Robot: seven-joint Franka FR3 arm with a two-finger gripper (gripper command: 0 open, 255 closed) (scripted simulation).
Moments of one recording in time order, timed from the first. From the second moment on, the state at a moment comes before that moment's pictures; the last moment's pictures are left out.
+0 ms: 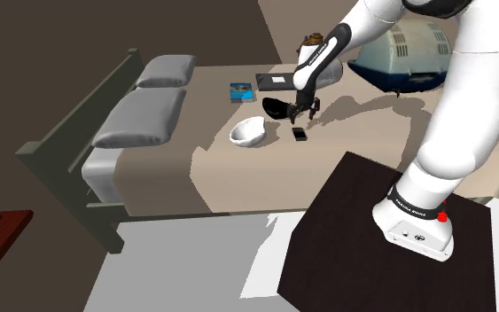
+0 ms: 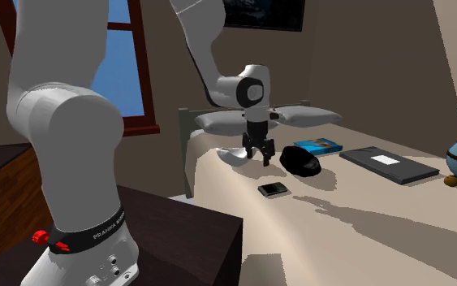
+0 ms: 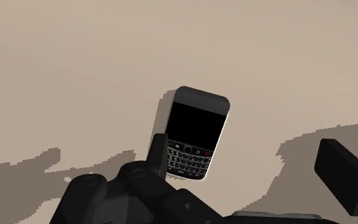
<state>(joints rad) -0.23 0.27 -0.20 -2.30 -0.02 2.58 0.20</state>
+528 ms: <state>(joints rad) -0.31 0.56 -0.18 -2.12 0.07 2.68 0.17</state>
